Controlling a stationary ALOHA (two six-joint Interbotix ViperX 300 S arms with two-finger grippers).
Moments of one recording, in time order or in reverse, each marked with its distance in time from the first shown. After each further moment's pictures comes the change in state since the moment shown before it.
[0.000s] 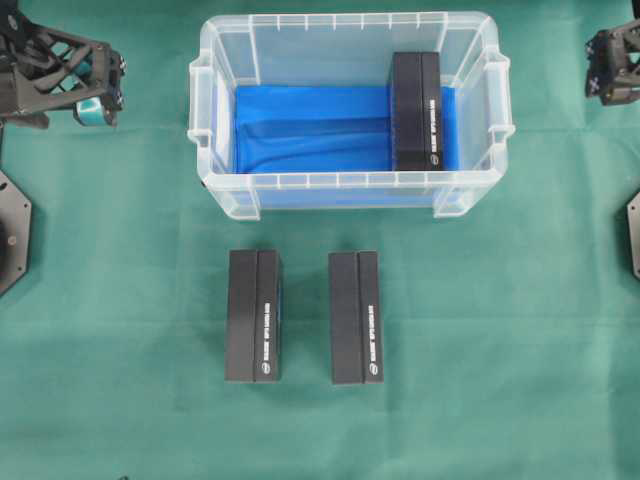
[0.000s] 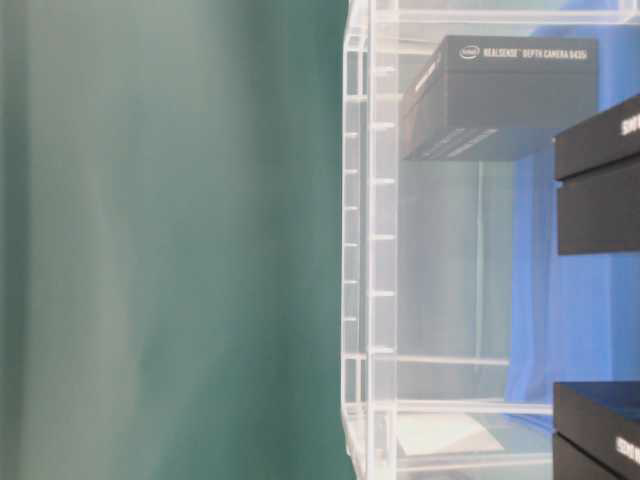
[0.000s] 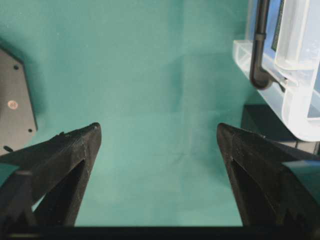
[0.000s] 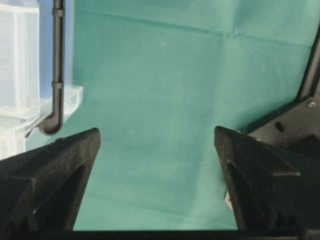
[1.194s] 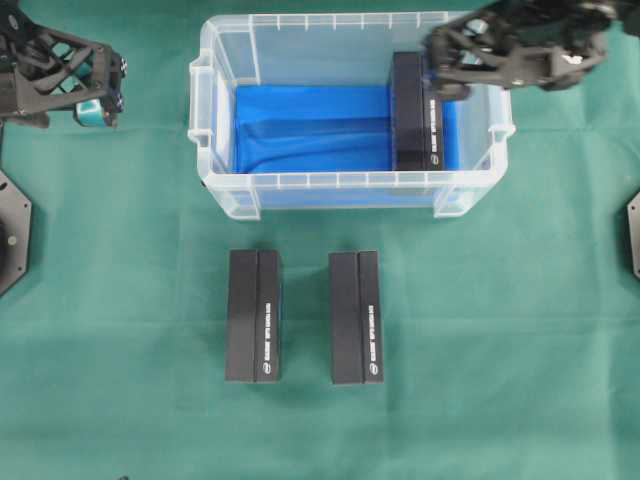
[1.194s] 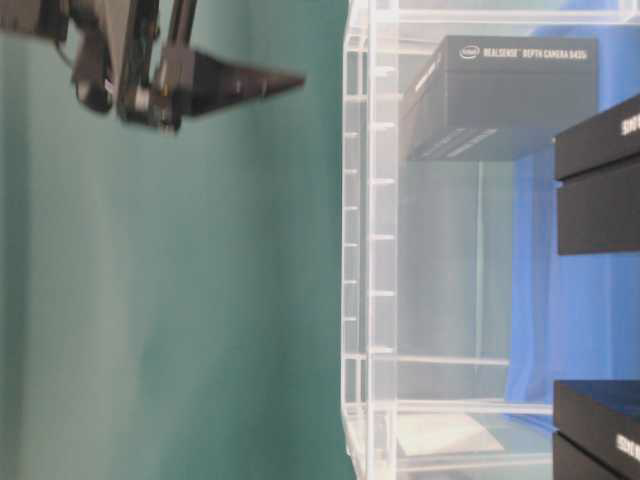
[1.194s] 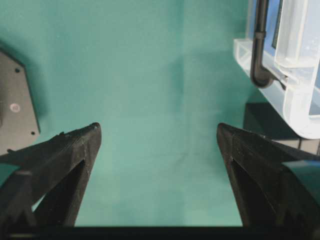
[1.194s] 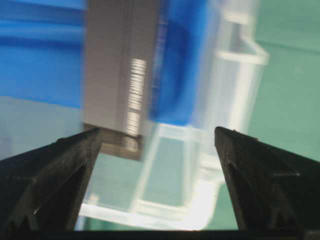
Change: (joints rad) left arm 0.000 0.002 0.000 0.000 -0.002 0.029; right arm 0.155 0.460 -0.351 0.005 -0.120 0.150
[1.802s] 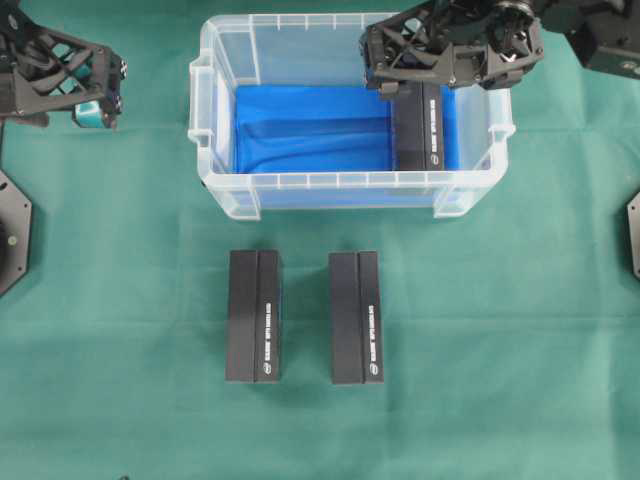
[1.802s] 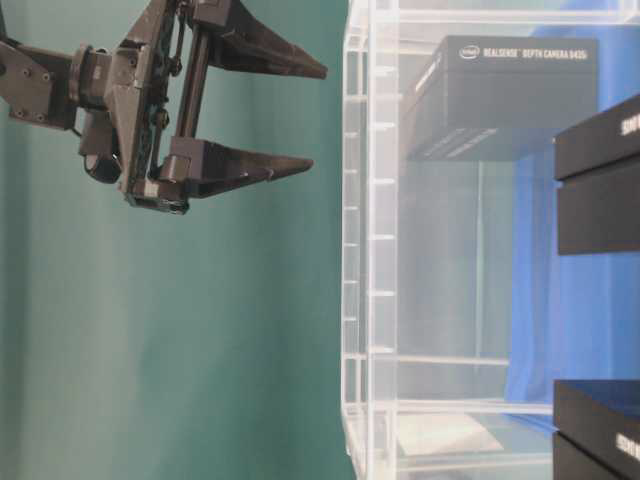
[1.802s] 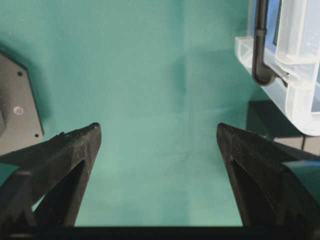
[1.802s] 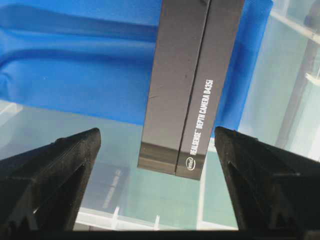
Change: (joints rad) left arm -0.002 -0.002 0.000 0.000 0.002 0.020; right arm 0.026 0.129 -0.130 -0.003 0.002 0.029
